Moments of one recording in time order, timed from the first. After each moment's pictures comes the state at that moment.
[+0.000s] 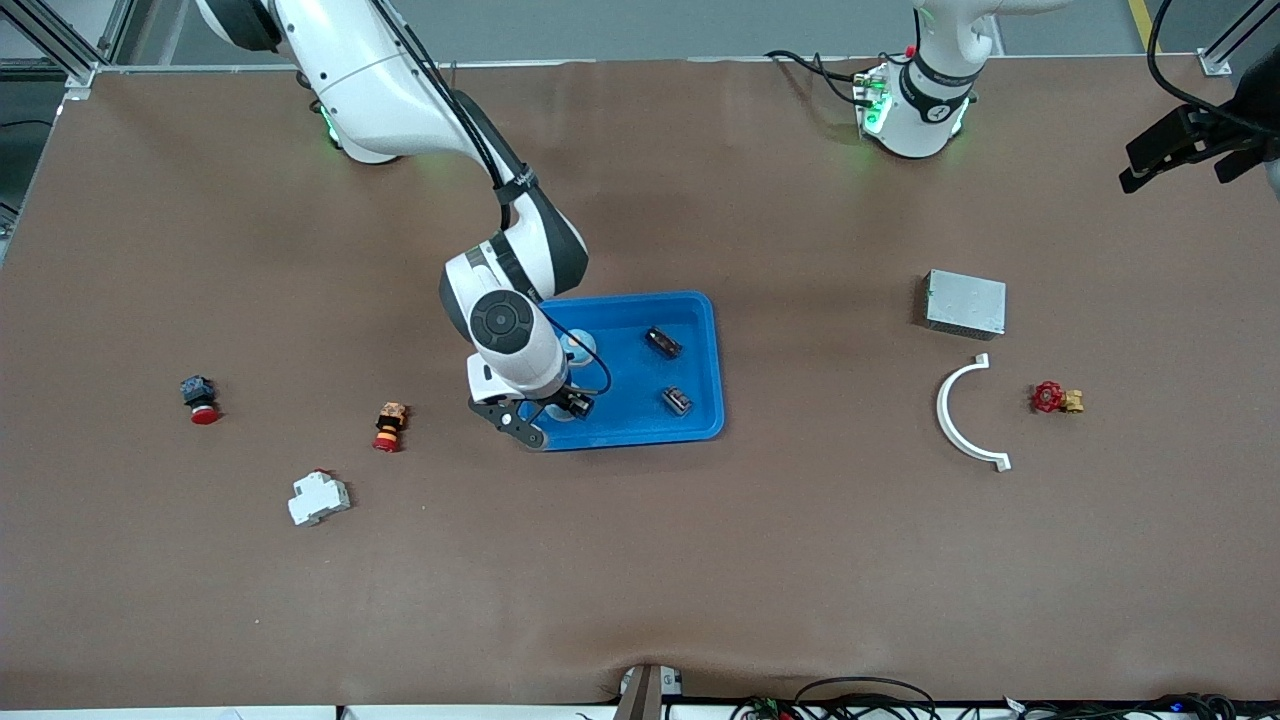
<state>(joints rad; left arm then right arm) -0.02 -0.12 -0.02 -1.56 0.01 1.38 -0.12 0.66 0.70 -0.09 -1.60 0.14 2.30 1.06</state>
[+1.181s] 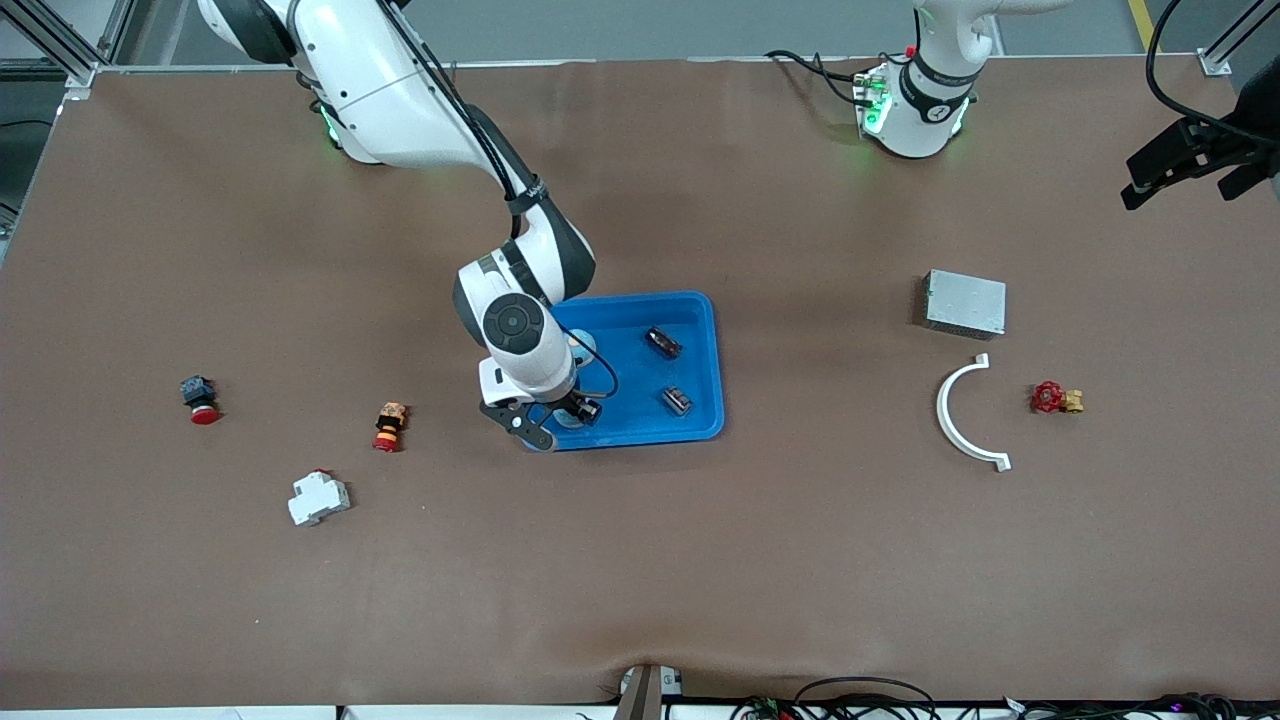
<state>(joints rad) -0.02 -0.11 -0.03 -1.55 0.01 1.45 -0.12 0.67 0.74 -0.09 -1.60 0.14 2.38 1.07</state>
